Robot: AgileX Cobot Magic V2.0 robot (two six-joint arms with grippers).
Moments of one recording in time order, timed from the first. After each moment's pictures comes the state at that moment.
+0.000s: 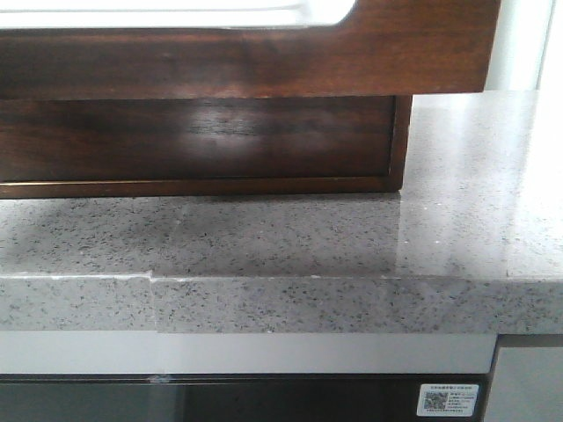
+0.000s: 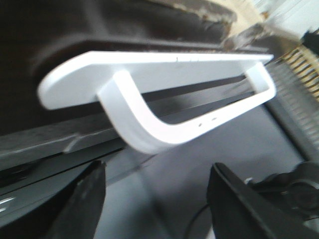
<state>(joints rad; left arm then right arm) -0.08 0.60 -0.48 -1.10 1.00 0.66 -0.03 0.56 -0.72 0.03 0.65 -0.07</state>
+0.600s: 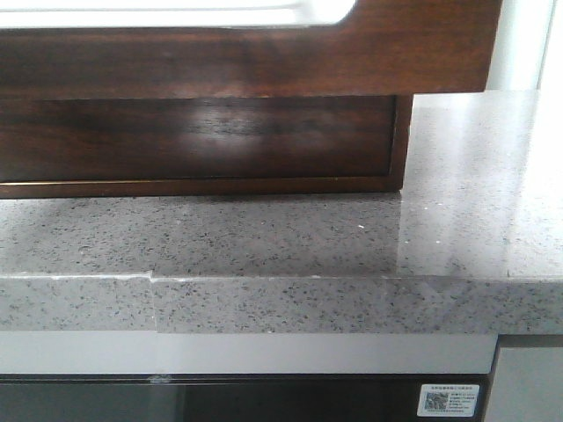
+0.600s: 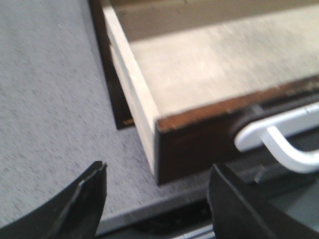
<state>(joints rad) -0.08 0.43 -0.75 -0.32 0.90 0.33 -0.34 1.28 -1.06 -0.01 0.95 -0.08</state>
